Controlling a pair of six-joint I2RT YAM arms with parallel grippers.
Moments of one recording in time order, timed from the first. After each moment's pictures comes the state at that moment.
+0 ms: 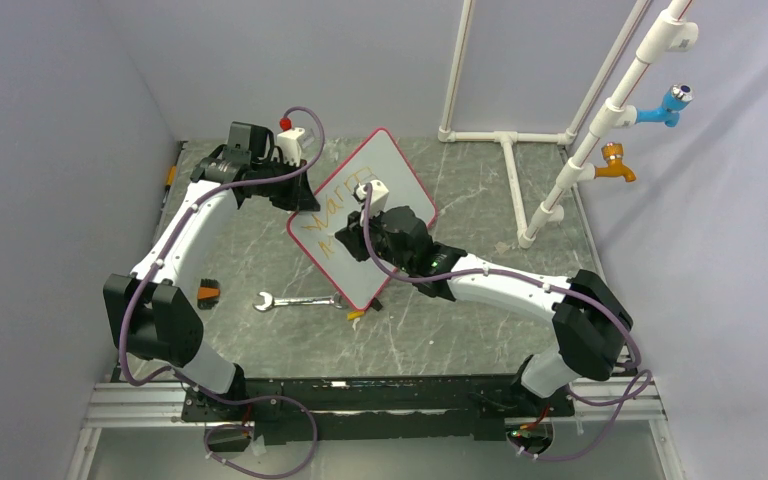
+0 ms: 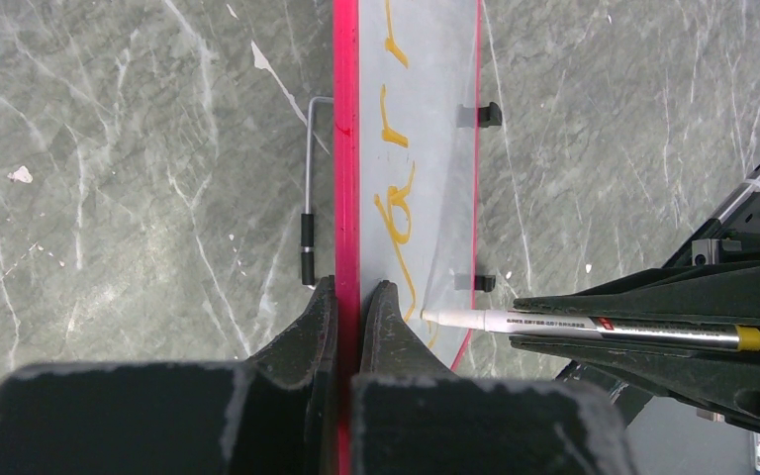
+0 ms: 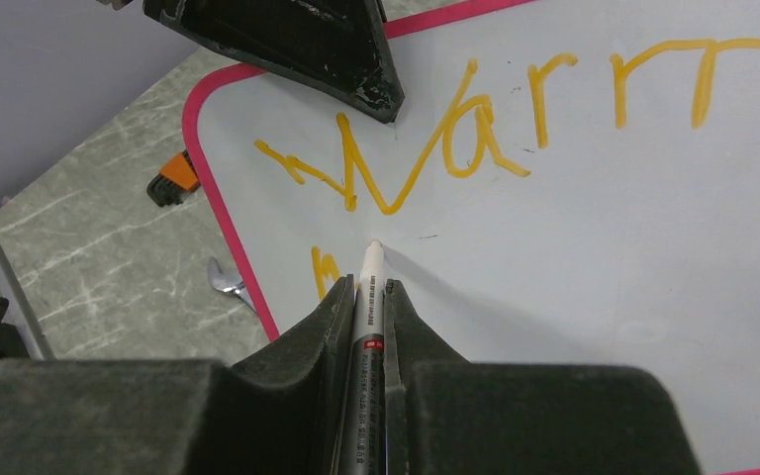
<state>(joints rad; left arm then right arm) -0.21 1.56 1.48 -0.76 0.53 0.03 0.93 1.52 1.01 0.28 0.07 0.22</state>
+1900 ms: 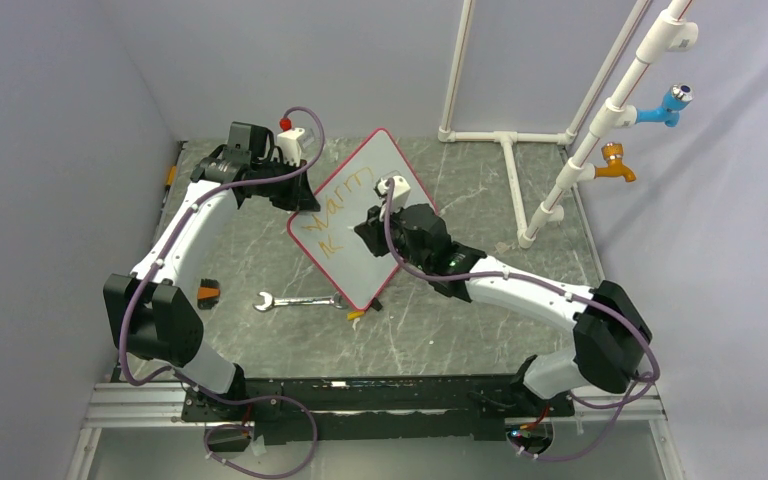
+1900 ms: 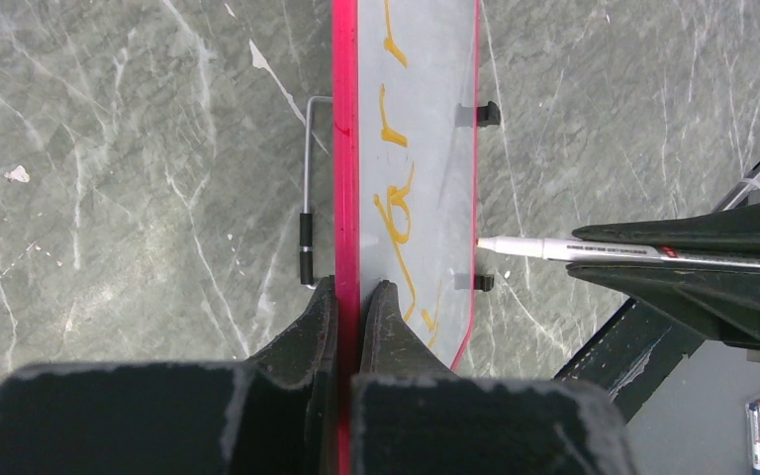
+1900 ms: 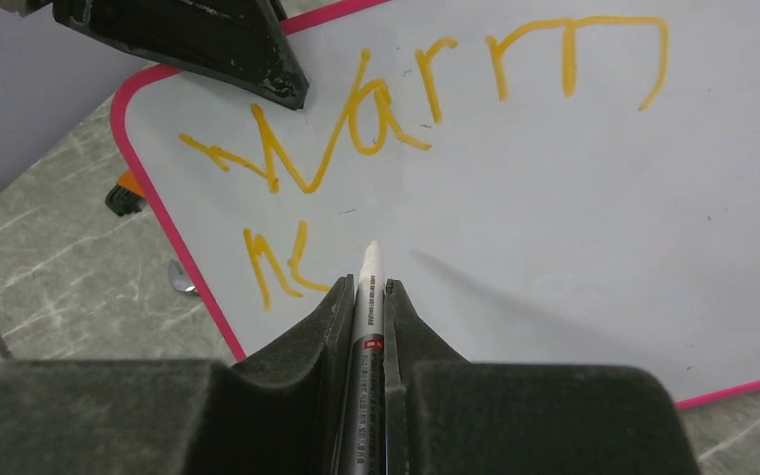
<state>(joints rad) -0.21 1.56 1.48 -0.76 0.53 0.03 0.88 1.41 0.95 0.23 0.11 0.23</state>
